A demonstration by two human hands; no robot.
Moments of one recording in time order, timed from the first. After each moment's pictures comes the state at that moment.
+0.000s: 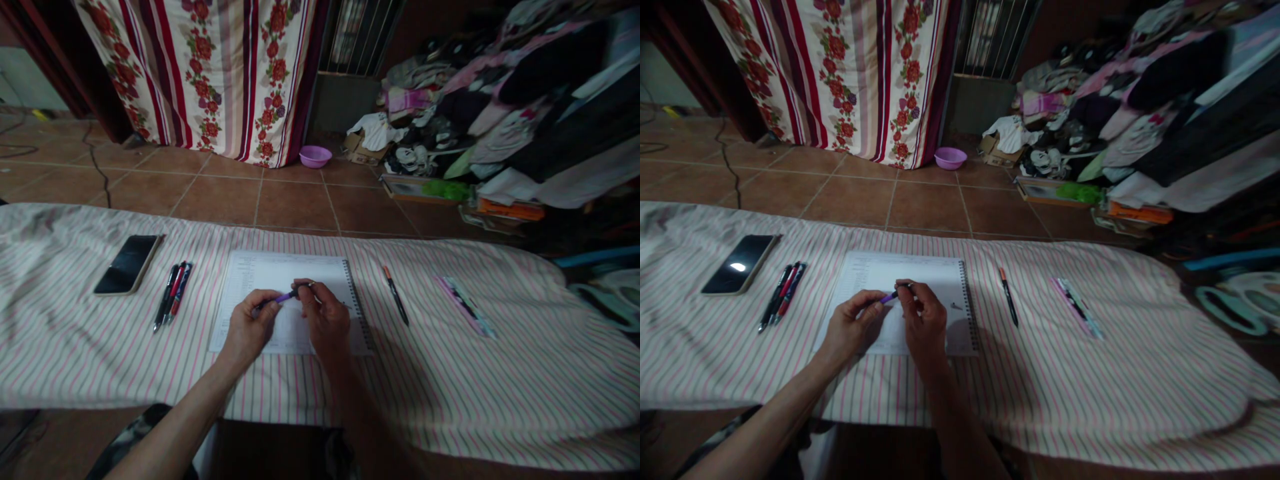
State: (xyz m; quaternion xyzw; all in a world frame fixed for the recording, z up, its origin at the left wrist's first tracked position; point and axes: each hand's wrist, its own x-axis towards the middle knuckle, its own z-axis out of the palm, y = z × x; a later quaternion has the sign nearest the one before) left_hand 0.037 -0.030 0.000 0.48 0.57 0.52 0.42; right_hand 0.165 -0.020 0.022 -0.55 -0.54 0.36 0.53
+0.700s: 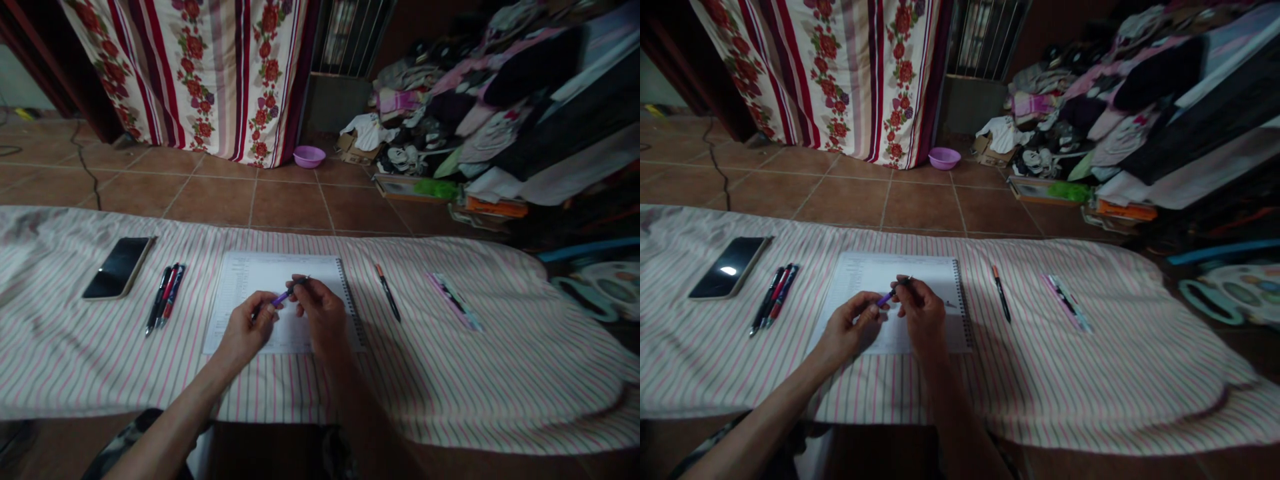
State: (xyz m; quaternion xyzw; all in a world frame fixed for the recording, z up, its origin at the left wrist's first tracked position) left_hand 0.035 -0.034 0.000 0.54 0.53 0.45 0.48; right_hand 0.167 -0.013 0.018 -0.50 -0.41 0.51 0.57
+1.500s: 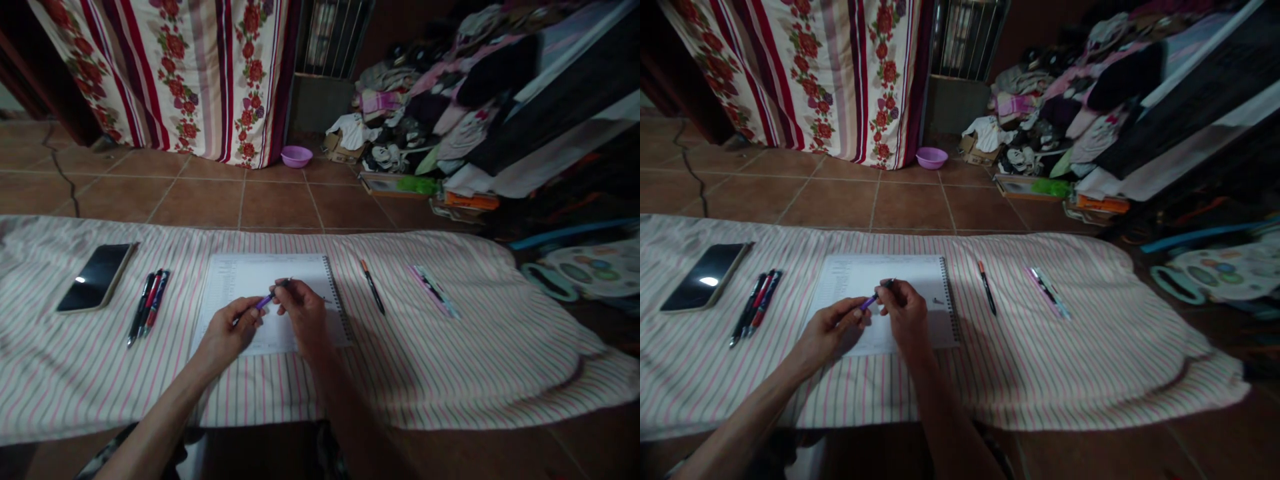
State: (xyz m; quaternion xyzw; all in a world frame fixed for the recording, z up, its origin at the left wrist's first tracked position) left_hand 0.025 -0.034 0.003 0.52 0.52 0.42 0.52; right_hand 0.164 -0.011 0.006 -0.49 -0.42 0.52 0.56
